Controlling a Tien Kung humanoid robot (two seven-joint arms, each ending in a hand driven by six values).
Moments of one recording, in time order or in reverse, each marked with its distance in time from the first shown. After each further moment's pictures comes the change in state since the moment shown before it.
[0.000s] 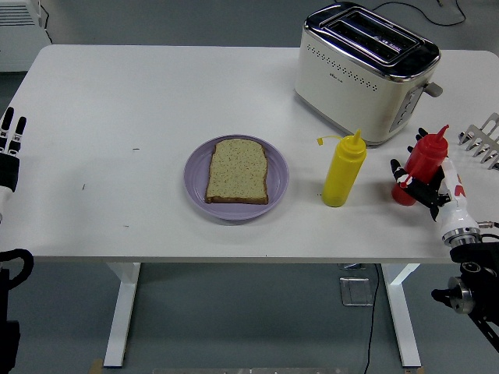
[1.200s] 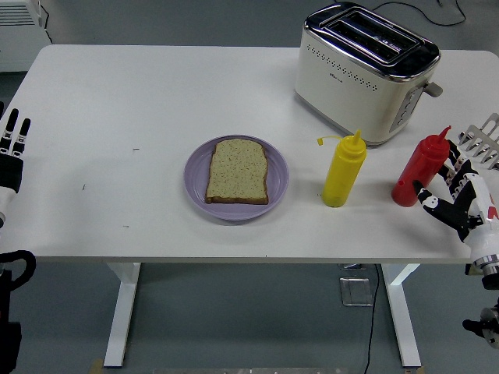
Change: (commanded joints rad) left arm 0.002 0.003 0.015 0.000 0.001 0.000 0.000; right arm -0.266 -0.079 0.207 0.233 -0.081 0.063 0.013
